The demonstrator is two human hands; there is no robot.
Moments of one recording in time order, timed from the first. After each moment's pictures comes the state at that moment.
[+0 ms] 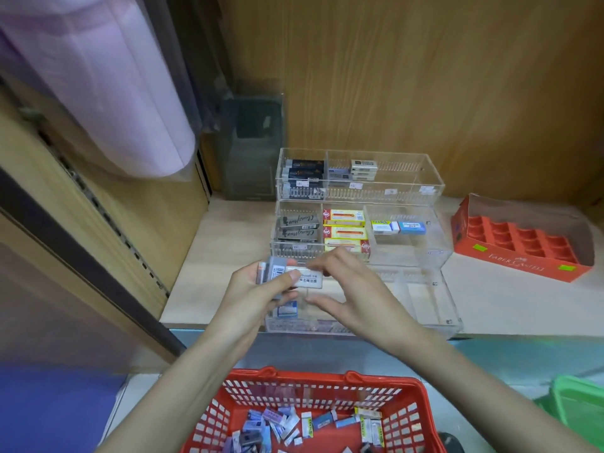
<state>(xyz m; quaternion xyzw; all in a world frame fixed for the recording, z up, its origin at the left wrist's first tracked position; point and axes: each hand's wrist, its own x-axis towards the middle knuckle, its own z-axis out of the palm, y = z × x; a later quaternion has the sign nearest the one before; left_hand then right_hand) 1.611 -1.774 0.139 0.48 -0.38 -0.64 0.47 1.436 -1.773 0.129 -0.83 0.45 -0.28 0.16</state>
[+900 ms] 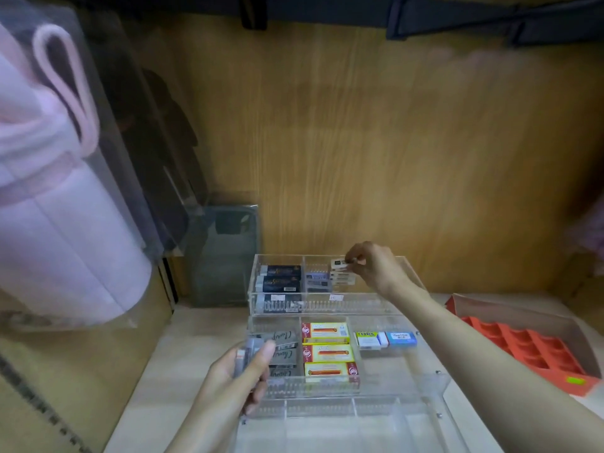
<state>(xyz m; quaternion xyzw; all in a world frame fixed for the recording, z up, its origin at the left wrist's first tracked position) 1.598 -1.846 0.149 0.51 -0.41 -0.60 0.47 1.347 -1.980 0.185 -0.70 0.66 -0.25 0.07</state>
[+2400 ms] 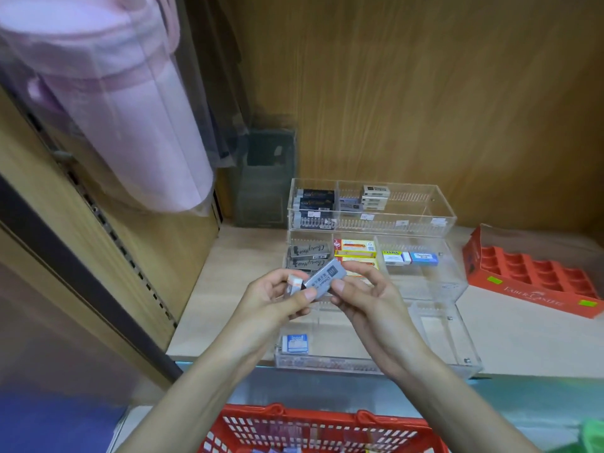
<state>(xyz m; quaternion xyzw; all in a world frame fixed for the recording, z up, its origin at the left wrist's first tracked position) 1.615 -1.794 0.152 0.42 -0.45 -0.64 0.47 1.460 -1.780 0.157 -0.32 0.39 -0.59 0.63</state>
